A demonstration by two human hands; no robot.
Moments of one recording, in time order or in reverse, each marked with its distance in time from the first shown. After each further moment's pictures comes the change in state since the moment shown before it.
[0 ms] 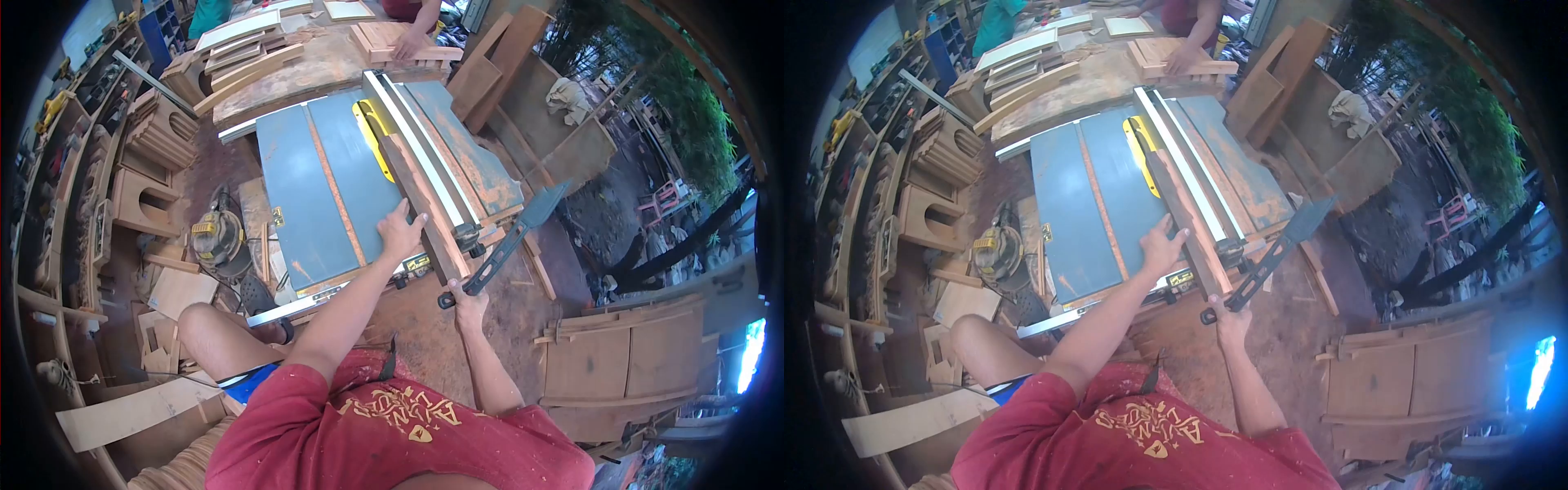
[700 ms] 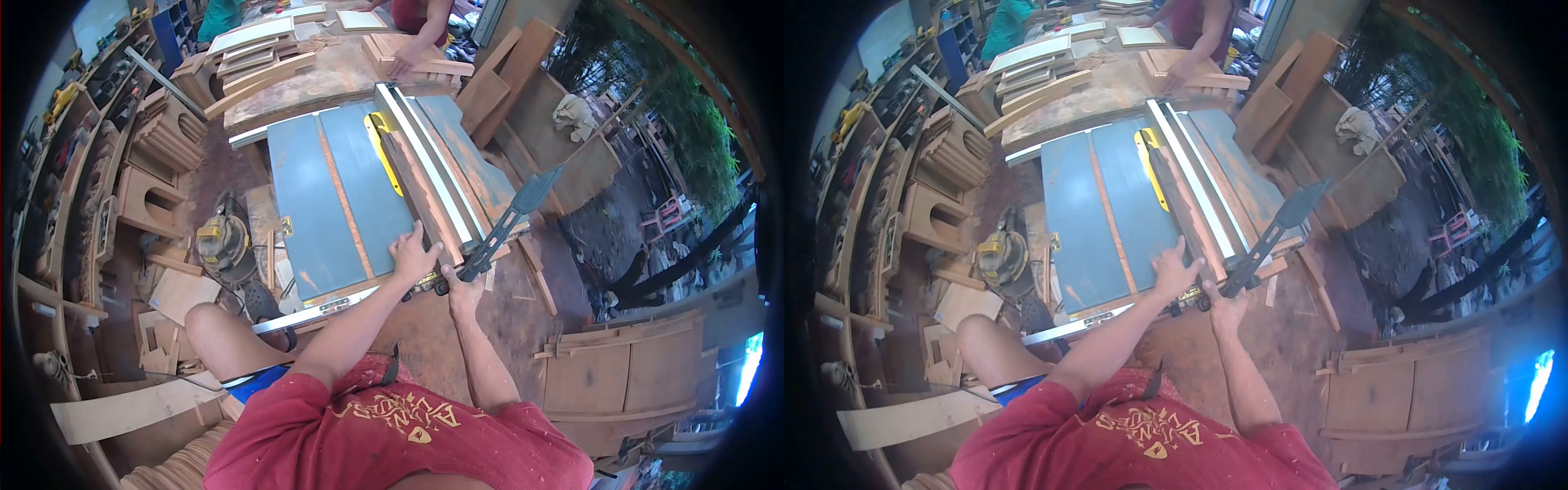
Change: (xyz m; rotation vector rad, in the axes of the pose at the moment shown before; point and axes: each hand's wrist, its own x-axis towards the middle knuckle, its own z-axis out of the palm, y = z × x) left_hand -0.022 -0.003 0.009 0.242 -0.022 0.078; right_hand 0.052 0.009 0.050 -0.092 -0.017 -0.100
